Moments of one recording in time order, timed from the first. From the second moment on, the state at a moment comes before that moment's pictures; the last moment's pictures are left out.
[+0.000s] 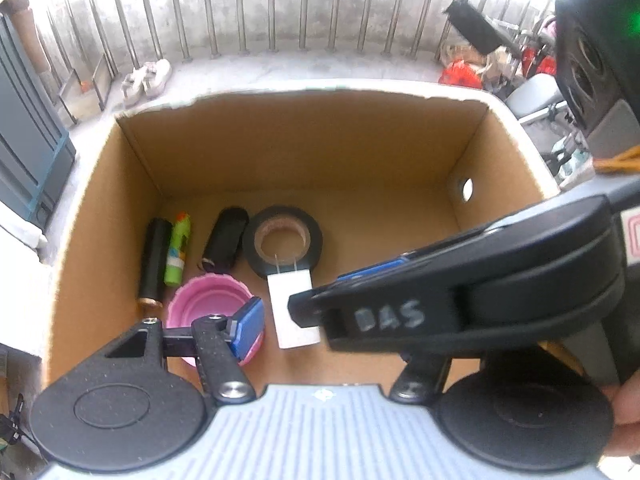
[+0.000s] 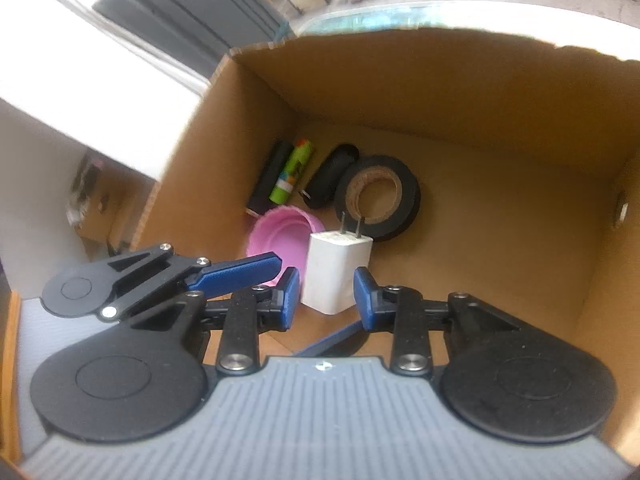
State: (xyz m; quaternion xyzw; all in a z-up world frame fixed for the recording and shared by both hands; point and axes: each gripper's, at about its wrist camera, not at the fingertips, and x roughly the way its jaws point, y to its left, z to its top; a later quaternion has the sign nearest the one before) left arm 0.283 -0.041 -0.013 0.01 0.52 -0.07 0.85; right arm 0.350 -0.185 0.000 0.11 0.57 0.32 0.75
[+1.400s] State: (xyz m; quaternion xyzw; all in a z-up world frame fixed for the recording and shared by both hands) left arm 0.074 0.122 0.048 -0.10 0.37 -0.01 0.92; right arm 0.361 -0.111 -0.010 -0.01 0.59 0.21 0.78
